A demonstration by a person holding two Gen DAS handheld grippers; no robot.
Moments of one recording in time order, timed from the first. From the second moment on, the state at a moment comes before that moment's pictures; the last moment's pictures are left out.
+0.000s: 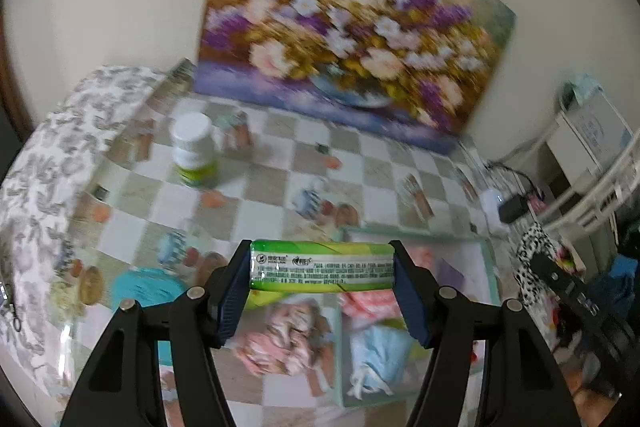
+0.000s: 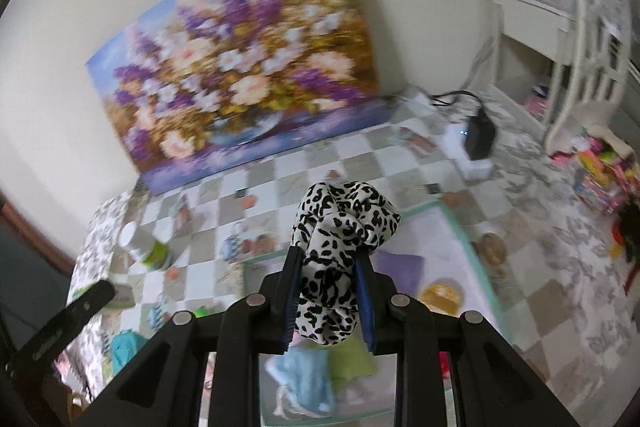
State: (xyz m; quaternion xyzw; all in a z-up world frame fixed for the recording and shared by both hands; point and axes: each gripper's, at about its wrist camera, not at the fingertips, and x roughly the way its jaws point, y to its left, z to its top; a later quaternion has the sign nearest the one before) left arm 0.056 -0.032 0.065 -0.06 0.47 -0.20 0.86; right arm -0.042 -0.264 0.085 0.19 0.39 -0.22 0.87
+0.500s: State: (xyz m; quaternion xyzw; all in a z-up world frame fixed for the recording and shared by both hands) left arm 0.019 -0.122 0.028 0.01 0.52 -0.29 0.80; right arm -0.064 -0.337 0.046 0.24 0.42 -0.33 0.81
